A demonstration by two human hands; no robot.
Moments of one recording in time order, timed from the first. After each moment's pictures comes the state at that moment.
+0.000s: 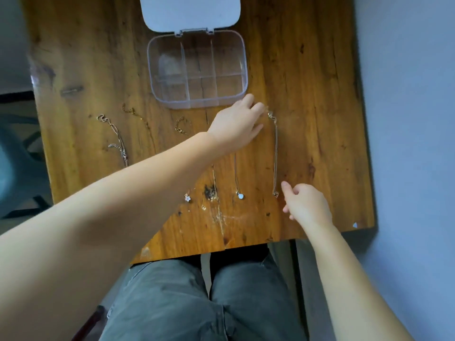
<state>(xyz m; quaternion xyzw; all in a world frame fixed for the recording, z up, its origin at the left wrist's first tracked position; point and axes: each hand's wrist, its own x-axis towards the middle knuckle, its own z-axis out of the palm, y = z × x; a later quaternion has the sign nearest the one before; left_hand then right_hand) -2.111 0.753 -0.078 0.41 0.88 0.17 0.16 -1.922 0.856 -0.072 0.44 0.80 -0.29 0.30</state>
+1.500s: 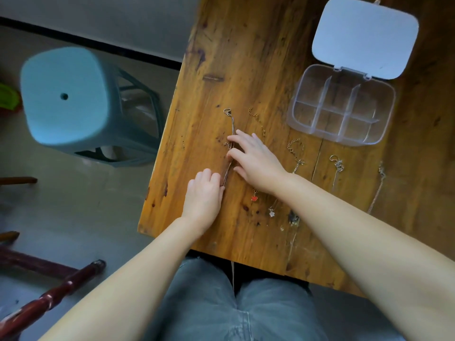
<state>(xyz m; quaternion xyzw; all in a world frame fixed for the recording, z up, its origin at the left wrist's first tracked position) -2.029 0.499 -0.097 0.03 0.97 0.14 0.19 -2.107 0.651 -0.098 -0.29 0.92 -0.18 0.20</state>
